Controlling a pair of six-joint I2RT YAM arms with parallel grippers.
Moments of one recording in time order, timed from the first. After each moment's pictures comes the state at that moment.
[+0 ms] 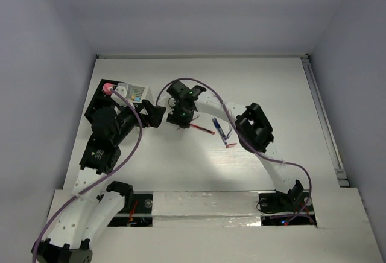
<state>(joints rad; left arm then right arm) -0.27 0.66 0.73 -0.20 0.23 -0.34 0.84 2.36 2.04 -0.83 -0.12 -0.53</state>
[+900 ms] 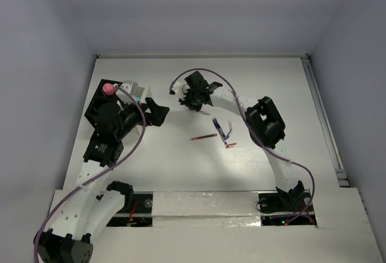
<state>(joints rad) -0.27 0.73 0.73 -0.18 0.28 -0.35 0.70 2.29 1.86 -0.50 -0.16 -0.55</state>
